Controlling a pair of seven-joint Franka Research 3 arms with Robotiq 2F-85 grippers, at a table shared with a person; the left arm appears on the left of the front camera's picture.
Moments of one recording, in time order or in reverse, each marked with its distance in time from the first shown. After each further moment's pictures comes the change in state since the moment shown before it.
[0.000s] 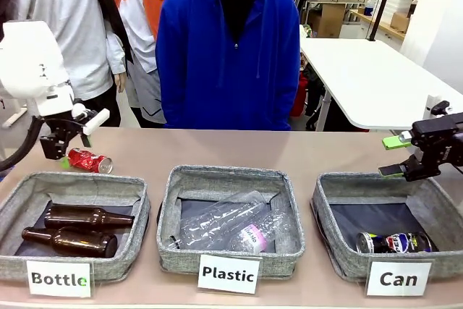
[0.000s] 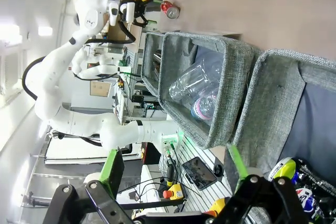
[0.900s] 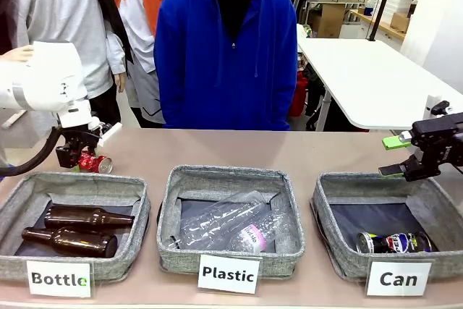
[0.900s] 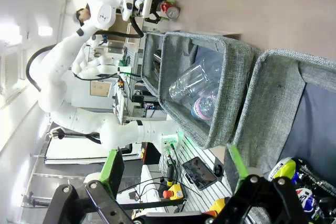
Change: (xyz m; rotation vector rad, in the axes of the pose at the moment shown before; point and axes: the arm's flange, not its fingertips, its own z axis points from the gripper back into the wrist) left arm 0.003 0.025 -0.042 -0.056 0.070 0.046; right arm 0.000 0.000 0.000 0.000 0.000 0.000
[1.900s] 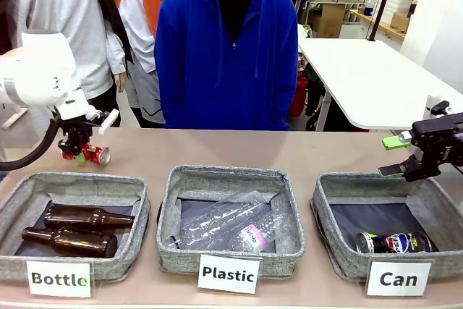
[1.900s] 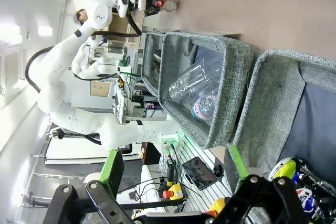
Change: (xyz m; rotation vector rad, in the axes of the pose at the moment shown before) left arm -0.016 0.004 0.026 0.117 0.005 0.147; right arm 0.000 0.000 0.000 0.000 0.000 0.000
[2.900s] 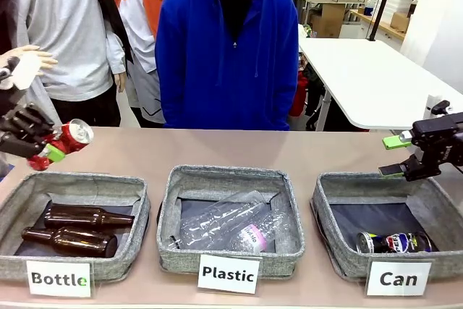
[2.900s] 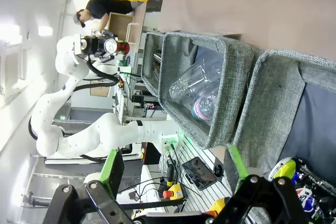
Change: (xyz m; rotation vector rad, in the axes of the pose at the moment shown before) left arm -0.009 -0.209 0.144 0.040 -0.687 0.279; right arm 0.000 0.000 0.000 0.000 -0.001 0.001
